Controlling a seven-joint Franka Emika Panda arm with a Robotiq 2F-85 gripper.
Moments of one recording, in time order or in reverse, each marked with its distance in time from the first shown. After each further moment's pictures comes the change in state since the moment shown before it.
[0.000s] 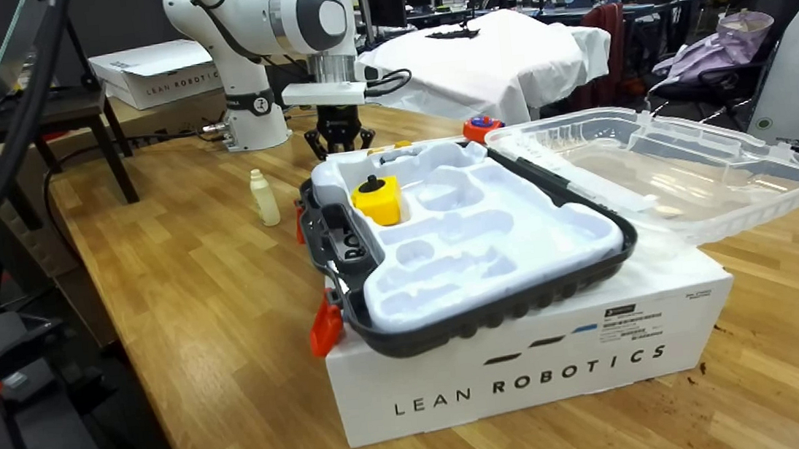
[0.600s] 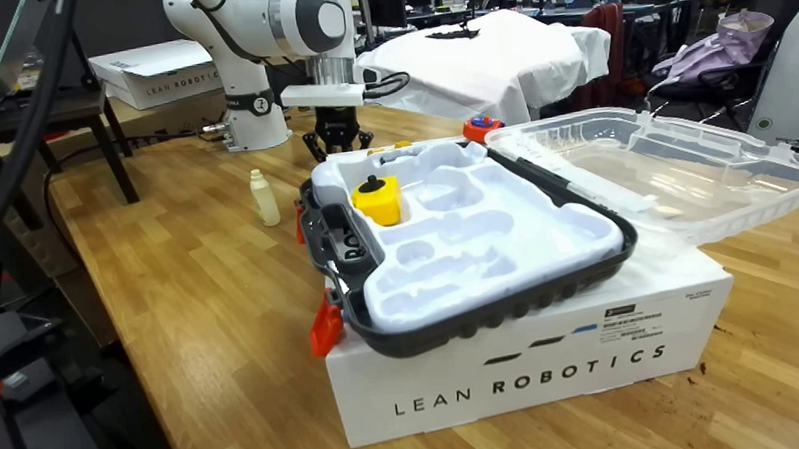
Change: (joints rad) arm 0.006 0.013 0.000 0.017 0.000 -0.023 -0.003
